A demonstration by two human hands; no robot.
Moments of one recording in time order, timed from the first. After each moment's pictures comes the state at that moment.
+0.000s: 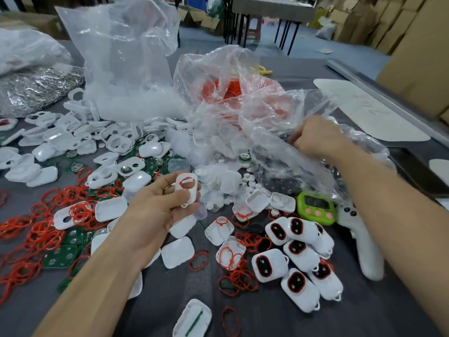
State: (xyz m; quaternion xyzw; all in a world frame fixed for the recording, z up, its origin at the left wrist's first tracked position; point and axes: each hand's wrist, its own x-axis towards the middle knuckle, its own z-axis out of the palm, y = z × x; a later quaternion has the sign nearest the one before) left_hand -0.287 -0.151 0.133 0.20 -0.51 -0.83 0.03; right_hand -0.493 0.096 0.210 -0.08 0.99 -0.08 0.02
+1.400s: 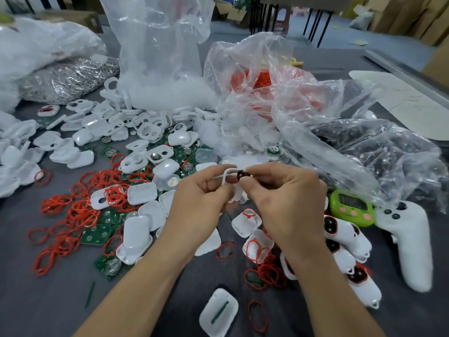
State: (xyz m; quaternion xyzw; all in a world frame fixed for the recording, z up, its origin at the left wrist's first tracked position) left_hand -0.281 -0.123 0.130 0.14 -0.65 -0.74 0.11; right_hand -0.325 0.012 0.147 -0.15 0.82 -0.54 -0.12
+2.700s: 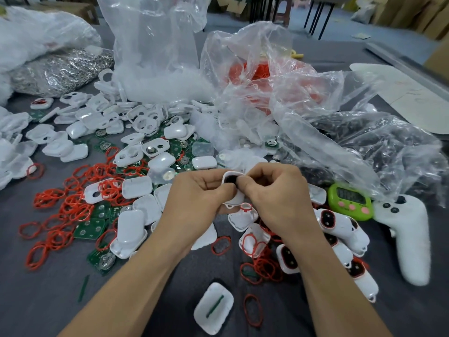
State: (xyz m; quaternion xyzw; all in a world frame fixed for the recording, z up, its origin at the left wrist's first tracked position) left_hand -0.275 -0.120 0.130 0.12 -0.66 -0.73 0.09; right_hand -0.337 0.017 0.138 -0.14 0.85 -0.50 0.01
